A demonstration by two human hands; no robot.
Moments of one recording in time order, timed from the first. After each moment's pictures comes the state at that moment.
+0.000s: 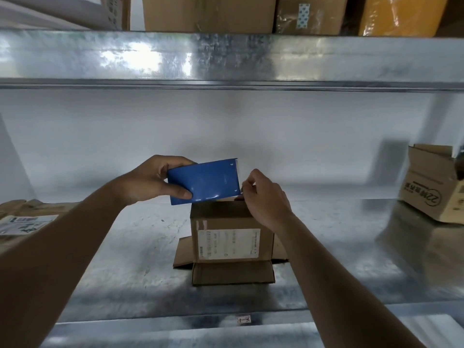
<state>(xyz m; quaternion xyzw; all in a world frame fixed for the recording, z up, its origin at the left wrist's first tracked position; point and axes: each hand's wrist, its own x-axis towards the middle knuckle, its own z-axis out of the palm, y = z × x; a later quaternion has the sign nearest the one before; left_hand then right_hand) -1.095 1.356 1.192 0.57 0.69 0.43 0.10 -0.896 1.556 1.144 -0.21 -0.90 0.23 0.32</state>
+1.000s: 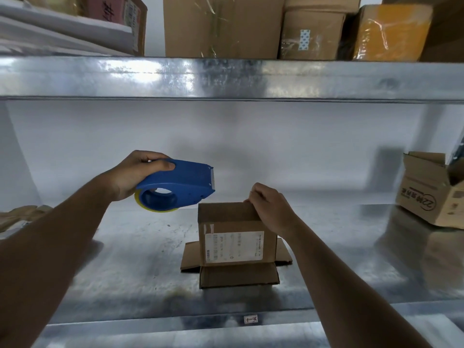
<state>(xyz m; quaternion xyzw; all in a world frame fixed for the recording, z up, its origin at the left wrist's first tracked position) -1.107 1.318 1.221 0.44 0.69 0.56 0.13 -0.887 1.562 1.137 -0.14 -0.88 0.35 0.30</state>
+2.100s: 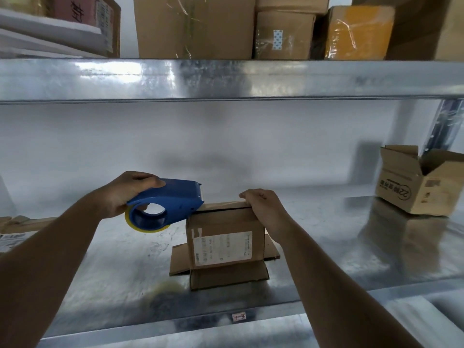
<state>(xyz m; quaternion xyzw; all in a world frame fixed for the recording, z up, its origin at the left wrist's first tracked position) -1.108 1.337 1.191 0.34 0.74 0.55 0.17 -0.872 1.562 1.137 -0.26 -0.76 0.53 0.29</state>
